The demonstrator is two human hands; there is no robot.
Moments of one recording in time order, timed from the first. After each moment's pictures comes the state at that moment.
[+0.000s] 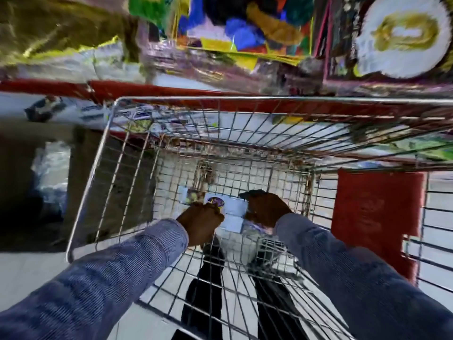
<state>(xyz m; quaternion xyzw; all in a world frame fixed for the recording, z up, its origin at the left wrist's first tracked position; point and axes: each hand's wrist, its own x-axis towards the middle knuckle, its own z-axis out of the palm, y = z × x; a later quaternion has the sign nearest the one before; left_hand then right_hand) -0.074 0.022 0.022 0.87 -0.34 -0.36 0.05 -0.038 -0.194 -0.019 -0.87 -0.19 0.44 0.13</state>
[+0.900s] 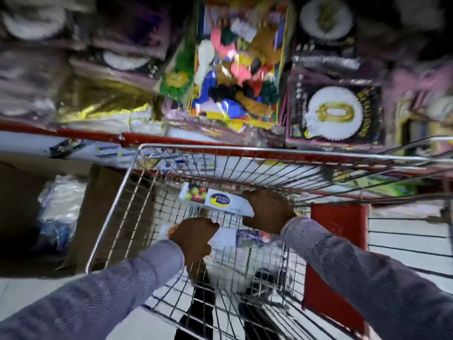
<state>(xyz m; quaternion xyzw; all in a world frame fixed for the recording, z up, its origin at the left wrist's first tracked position) -0.057 0.019 0.100 0.92 -0.24 -0.29 0.11 0.007 -0.204 0.127 -0.94 -0.24 0.22 0.13</state>
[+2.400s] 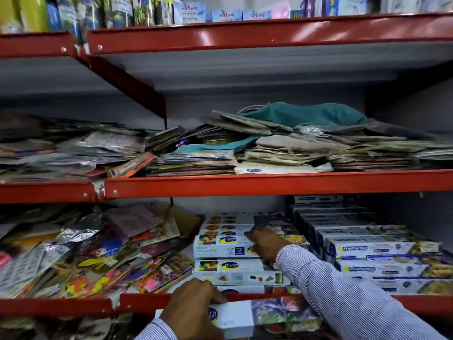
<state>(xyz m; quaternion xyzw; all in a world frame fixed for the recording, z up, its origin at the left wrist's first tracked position) 0.087 -0.024 0.572 0.95 -0.26 0.07 0.17 0.245 -0.249 0.582 -0.97 -0.19 -0.11 0.04</state>
